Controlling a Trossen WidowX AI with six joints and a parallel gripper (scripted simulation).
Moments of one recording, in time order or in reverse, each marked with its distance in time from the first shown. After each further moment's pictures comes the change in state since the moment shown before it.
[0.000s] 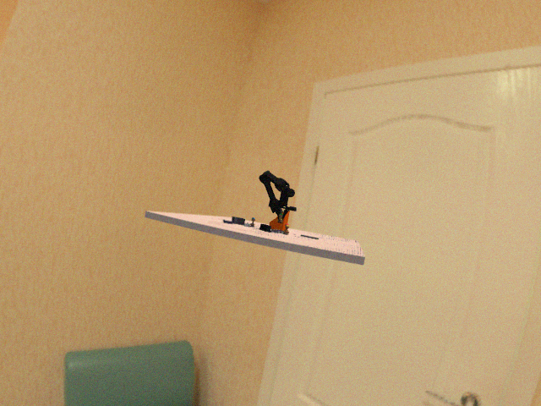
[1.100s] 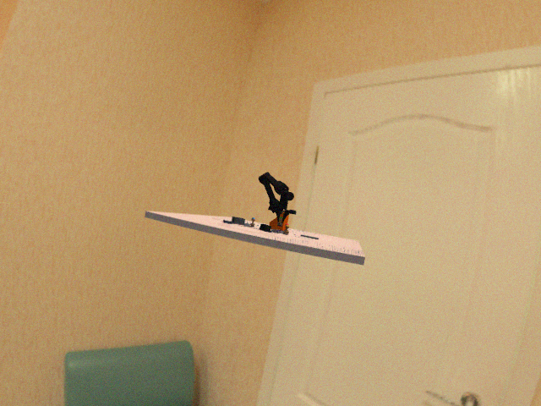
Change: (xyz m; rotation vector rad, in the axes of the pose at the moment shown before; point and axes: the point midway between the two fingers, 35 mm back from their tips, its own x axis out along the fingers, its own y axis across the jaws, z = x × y) arm 0.022 0.002 0.000 0.011 0.002 0.003
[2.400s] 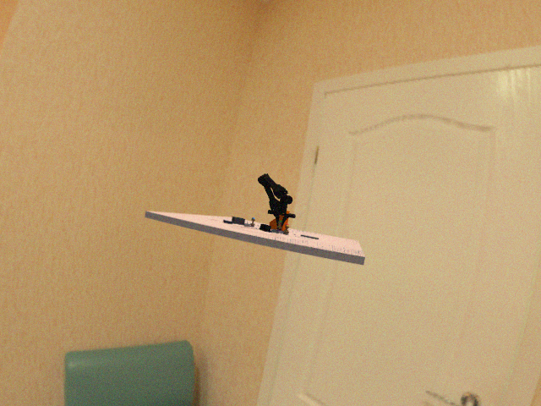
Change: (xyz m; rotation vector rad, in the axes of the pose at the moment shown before) arm 0.026 -0.001 -0.001 0.004 -0.001 -0.003
